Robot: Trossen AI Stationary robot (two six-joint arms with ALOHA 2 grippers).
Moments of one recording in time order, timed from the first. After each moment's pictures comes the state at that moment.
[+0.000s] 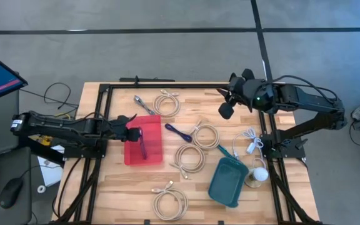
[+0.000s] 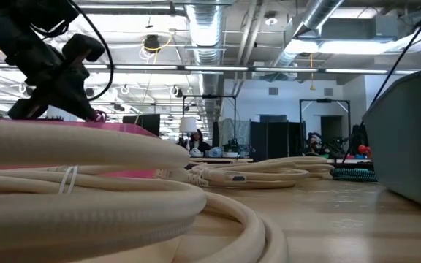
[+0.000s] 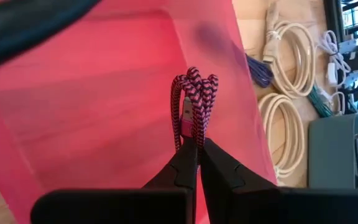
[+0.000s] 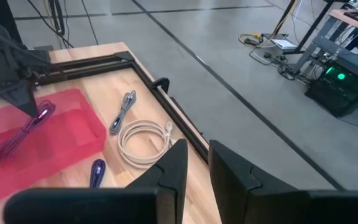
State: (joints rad) left arm -0.03 0.72 0.37 -0.43 -0.21 -1.27; right arm -0.03 1.19 1.48 -0.81 0.61 0.10
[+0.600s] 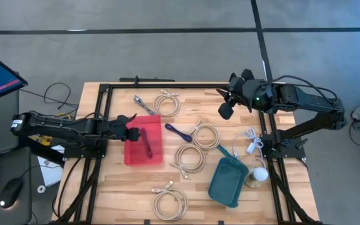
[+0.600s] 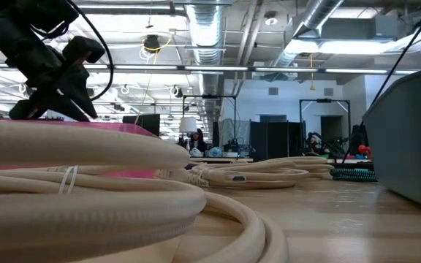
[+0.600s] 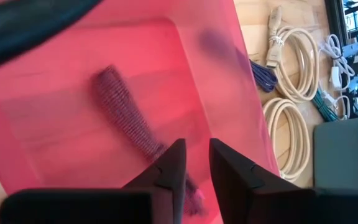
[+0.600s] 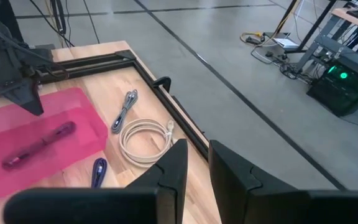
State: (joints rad) left arm -0.03 0.72 0.36 -0.43 -0.23 -1.25; right arm -0.03 1.19 1.48 -0.81 0.60 0.11
